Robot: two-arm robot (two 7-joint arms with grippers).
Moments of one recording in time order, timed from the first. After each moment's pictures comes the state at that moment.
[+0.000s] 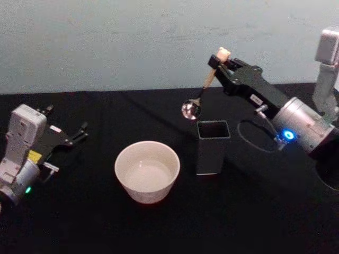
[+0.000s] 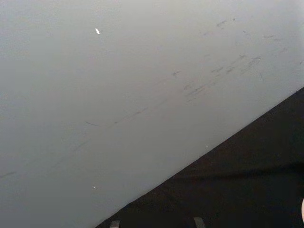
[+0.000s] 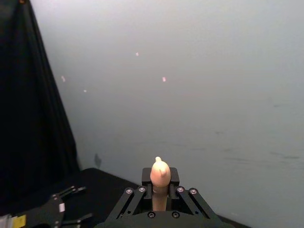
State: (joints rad) left arm -0.20 0.60 0.45 -1.41 -0.25 -0.12 0.03; right arm 0.31 0.40 -0.34 -1.52 0.71 0.01 0.45
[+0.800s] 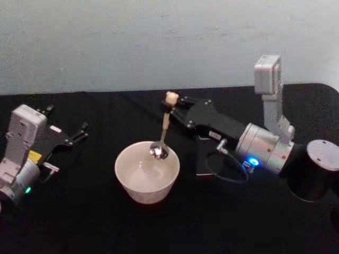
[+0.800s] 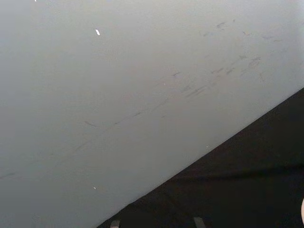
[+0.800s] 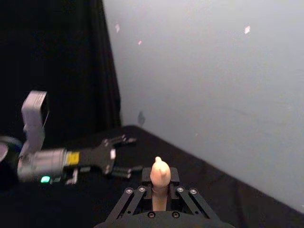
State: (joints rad) left arm -0.20 0.60 0.45 -1.41 -0.25 -0.12 0.03; right arm 0.36 0.41 -0.52 -1.46 0.60 0.00 0.56
